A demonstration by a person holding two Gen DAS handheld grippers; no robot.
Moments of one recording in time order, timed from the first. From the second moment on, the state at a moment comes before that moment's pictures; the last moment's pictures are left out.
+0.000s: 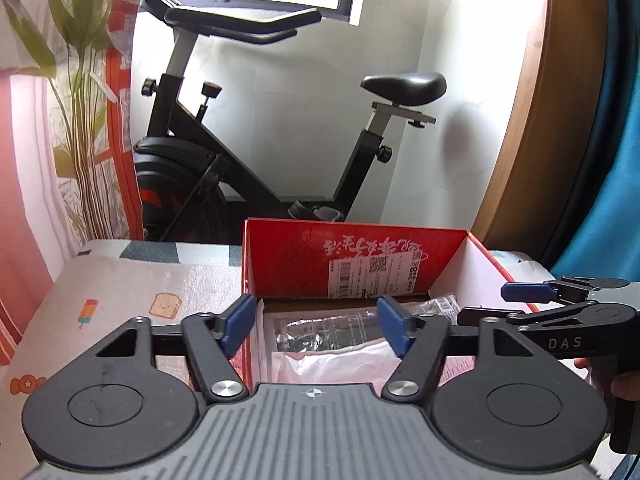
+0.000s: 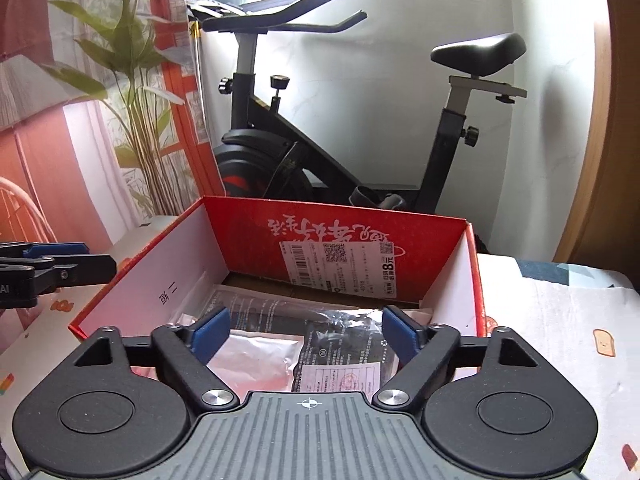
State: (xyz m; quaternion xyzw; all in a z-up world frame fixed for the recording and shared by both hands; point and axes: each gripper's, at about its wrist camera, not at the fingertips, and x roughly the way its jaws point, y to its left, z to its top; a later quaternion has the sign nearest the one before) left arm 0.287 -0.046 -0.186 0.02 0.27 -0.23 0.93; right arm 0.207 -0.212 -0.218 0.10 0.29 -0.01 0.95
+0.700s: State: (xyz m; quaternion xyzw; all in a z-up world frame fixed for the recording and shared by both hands) left arm 0.216 0.006 -0.199 0.00 0.27 -0.20 0.94; right arm 0.108 -0.211 -0.211 0.14 0.20 -0.02 0.97
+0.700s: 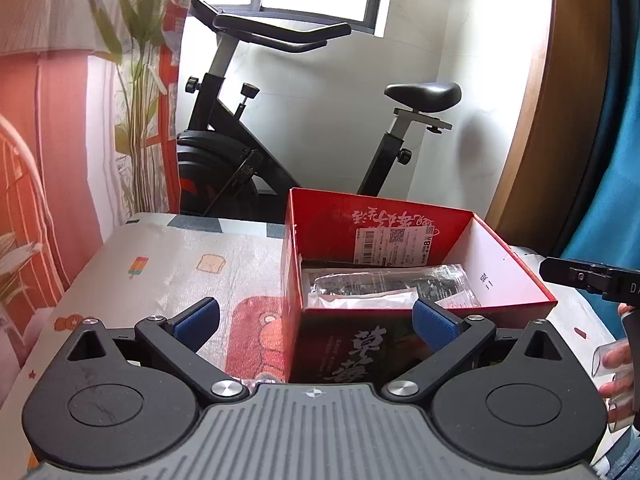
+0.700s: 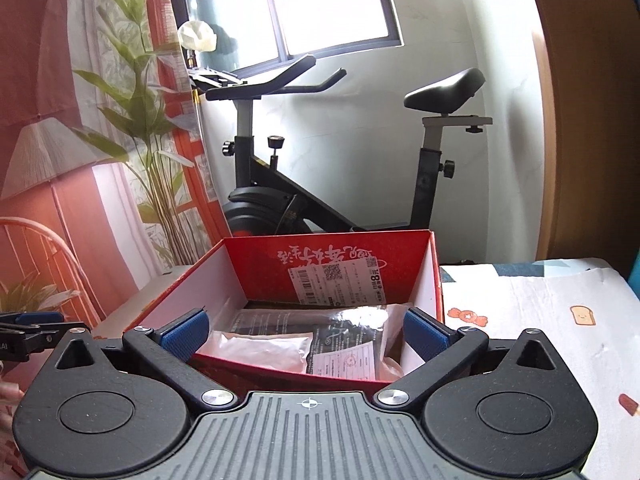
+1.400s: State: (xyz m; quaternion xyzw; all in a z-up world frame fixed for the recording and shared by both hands) left arm 0.153 0.027 -0.268 -0.03 0.38 -0.19 0.91; right arm 0.059 -0.109 -0.287 0.08 0.31 0.03 0.95
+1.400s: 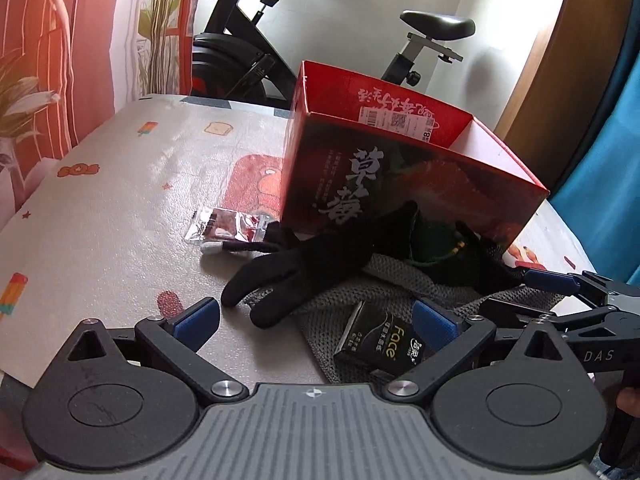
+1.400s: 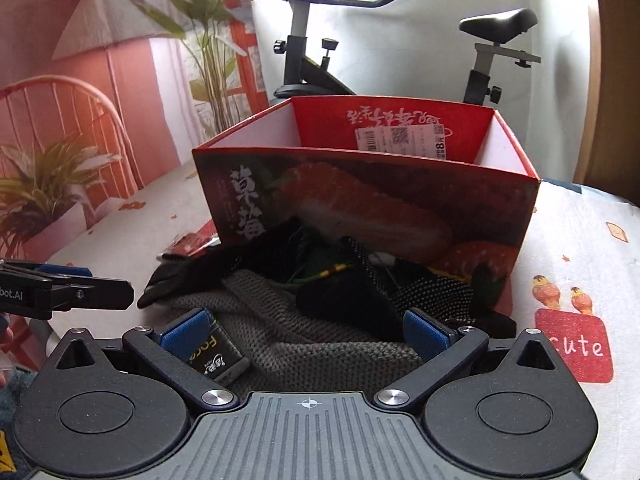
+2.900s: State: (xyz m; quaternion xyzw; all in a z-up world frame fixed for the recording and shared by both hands) left arm 0.173 0.012 -0.313 -0.10 0.43 -0.27 0.86; right arm 0.068 -0.078 -0.321 0.05 0.39 0.15 0.91
